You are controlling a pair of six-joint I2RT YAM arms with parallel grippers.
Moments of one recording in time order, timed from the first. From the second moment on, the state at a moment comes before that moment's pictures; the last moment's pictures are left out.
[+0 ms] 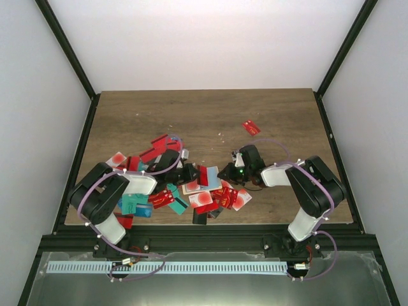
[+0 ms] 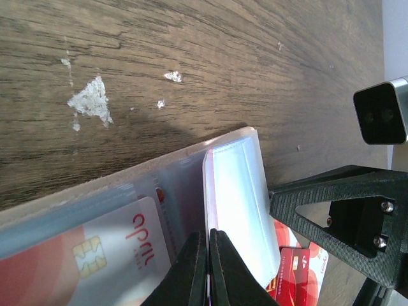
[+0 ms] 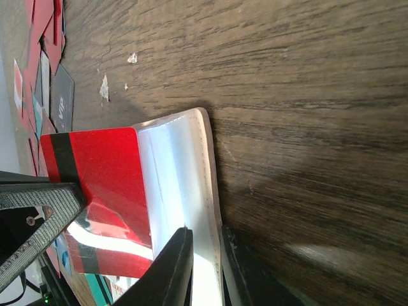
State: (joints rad) left arm -0.63 1.66 0.59 0.37 0.34 -0.89; right arm 0.49 1.69 0.63 0.20 -0.53 0.78
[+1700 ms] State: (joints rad) left arm -0.67 1.74 0.77 0.35 0.36 -0.91; right arm 0.45 1.64 0.60 0.12 -0.58 0.76
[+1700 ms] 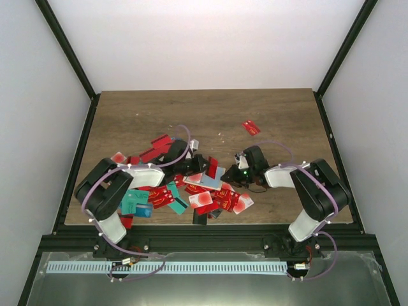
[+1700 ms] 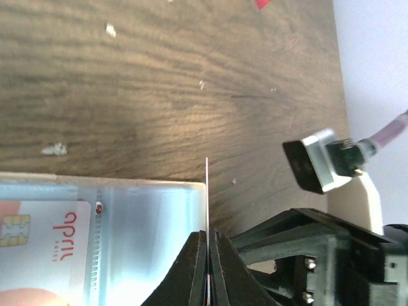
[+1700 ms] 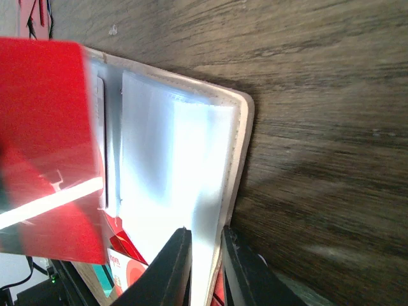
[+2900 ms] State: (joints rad) left arm -0.64 1.69 0.68 0.27 0.33 -0.73; right arm 0.56 1.66 0.76 -0.08 -0.38 0.72
